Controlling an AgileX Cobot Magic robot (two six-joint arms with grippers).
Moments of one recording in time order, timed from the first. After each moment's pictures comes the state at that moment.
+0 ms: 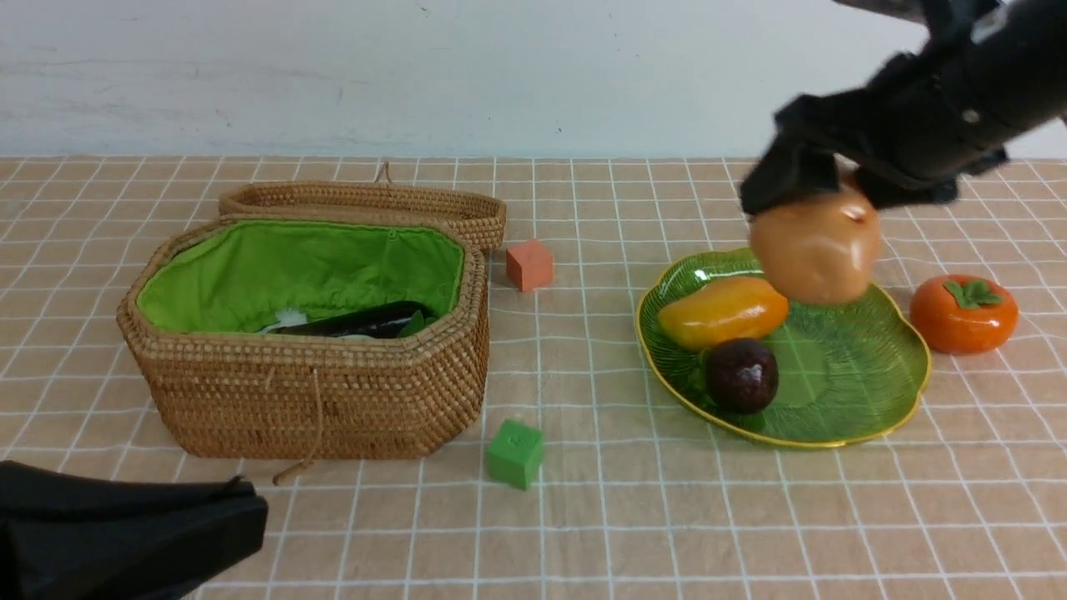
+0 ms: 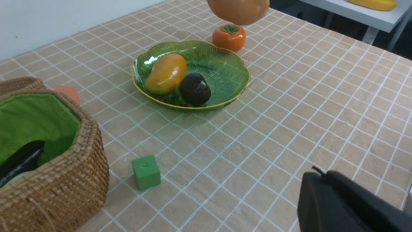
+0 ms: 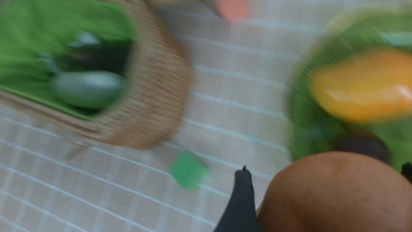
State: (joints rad) right arm 0.33 1.62 -1.67 0.36 0.97 -0.04; left arm -0.74 0.54 -0.69 -0.20 0.53 0.14
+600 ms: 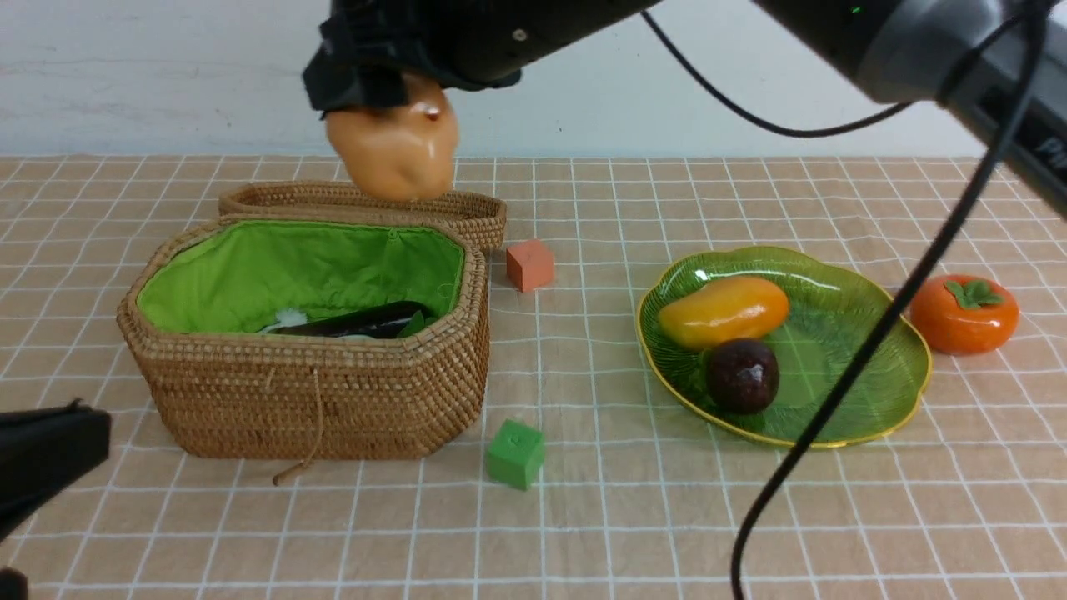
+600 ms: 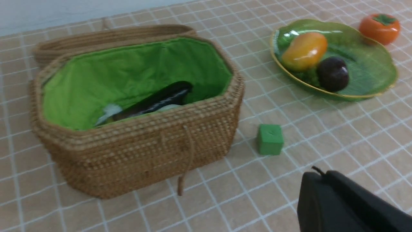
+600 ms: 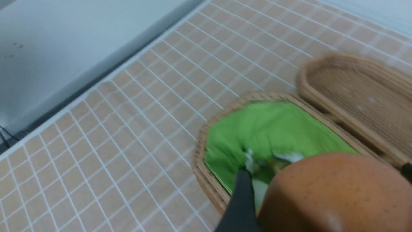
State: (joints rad) right arm 0.68 2.07 -2.30 0.47 0.85 -0.22; left arm -0.74 0.51 -0.69 0.44 0.70 -0.54
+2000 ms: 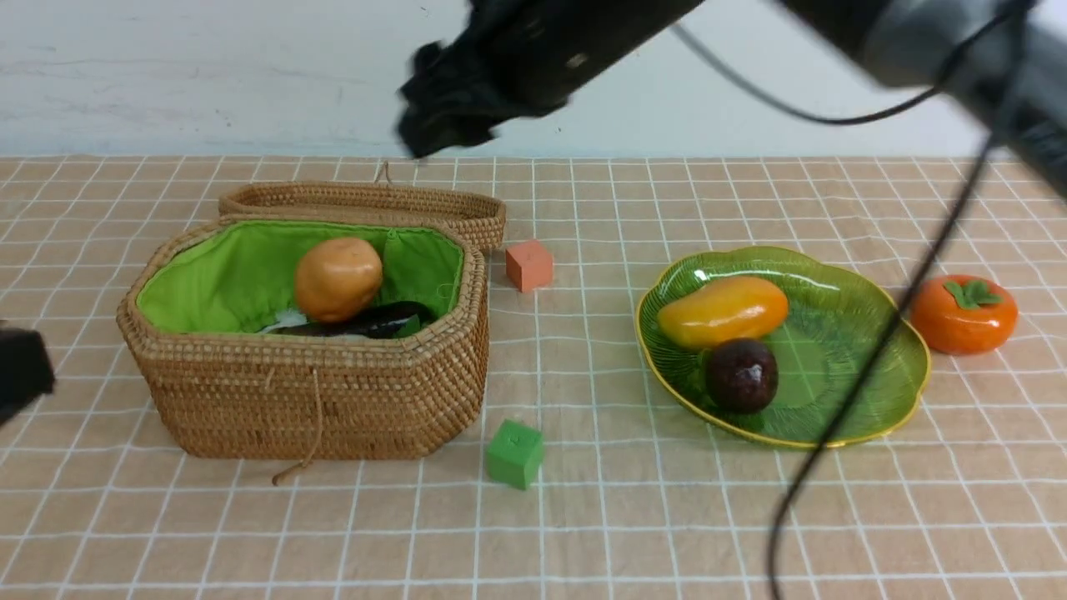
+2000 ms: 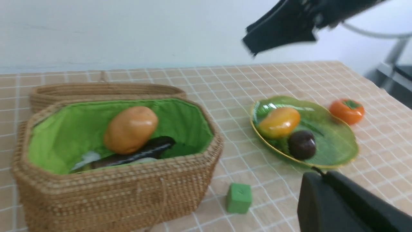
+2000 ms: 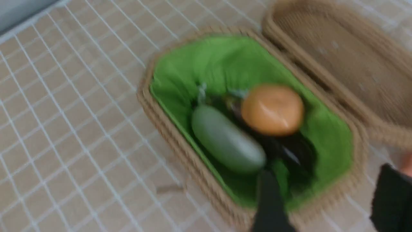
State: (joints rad) right arm 0.58 2.02 -2.33 0.34 1.17 -0.24; left arm -0.74 0.45 -0.69 0.41 0.55 -0.59
